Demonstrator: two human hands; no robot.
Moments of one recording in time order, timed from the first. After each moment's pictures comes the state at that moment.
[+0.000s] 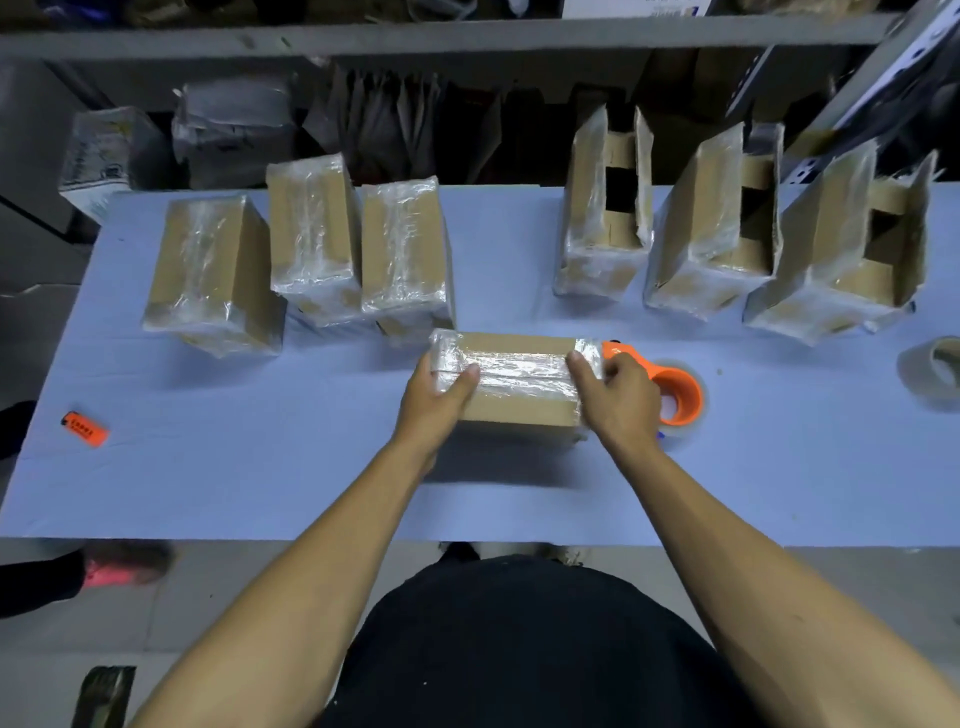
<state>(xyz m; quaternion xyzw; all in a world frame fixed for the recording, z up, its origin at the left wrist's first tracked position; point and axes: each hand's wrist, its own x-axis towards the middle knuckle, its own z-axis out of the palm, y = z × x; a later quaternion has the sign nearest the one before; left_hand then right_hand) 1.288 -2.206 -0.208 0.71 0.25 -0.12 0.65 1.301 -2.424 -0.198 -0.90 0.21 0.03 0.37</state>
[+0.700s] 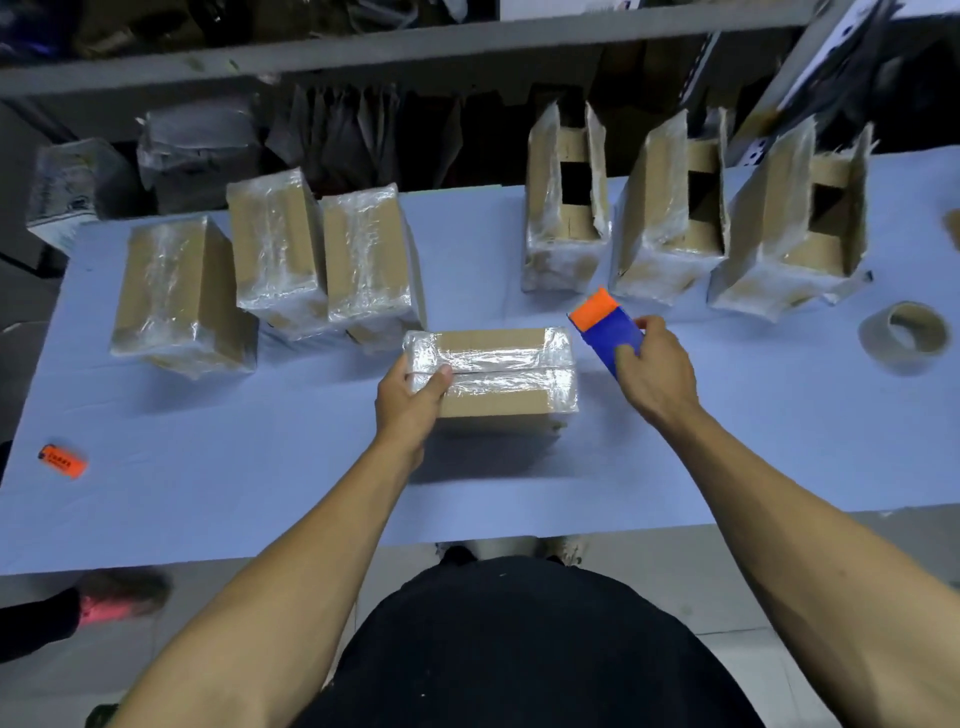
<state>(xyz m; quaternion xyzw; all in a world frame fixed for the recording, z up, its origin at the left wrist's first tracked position) 1.289 -2.224 -0.215 0.71 0.28 -0.09 0.65 1.314 -2.502 -0.188 -0.92 0.18 0.08 0.33</state>
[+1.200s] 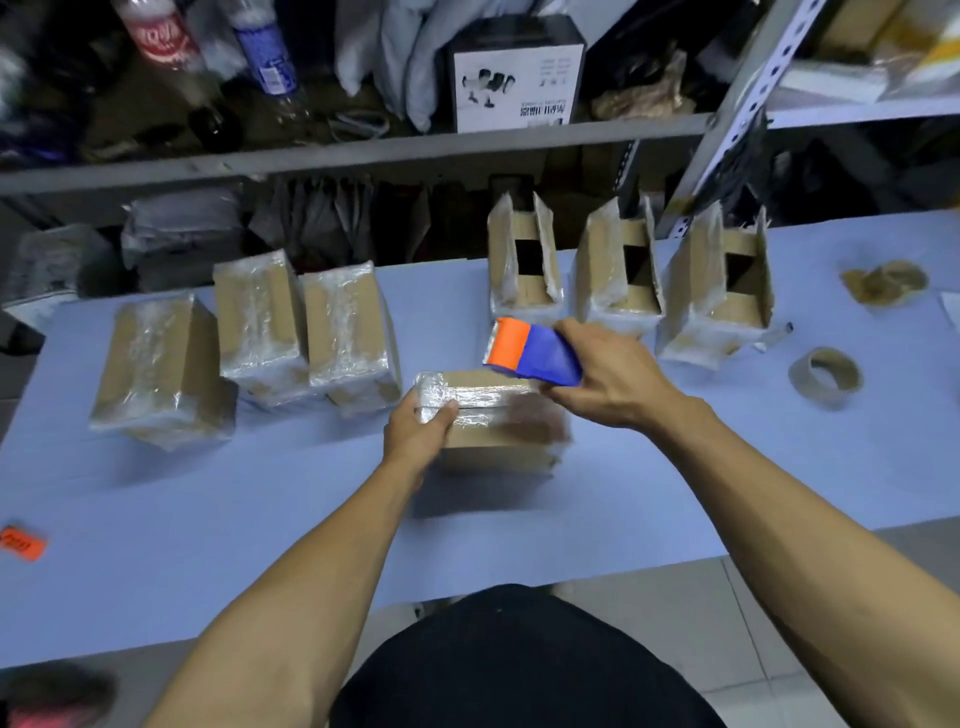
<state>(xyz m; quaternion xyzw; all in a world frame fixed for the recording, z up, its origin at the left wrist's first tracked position) 1.317 -2.256 -0.197 0.76 0.24 -0.12 0.60 1.331 -2.497 -0.087 -0.98 -0.12 0.04 0.18</state>
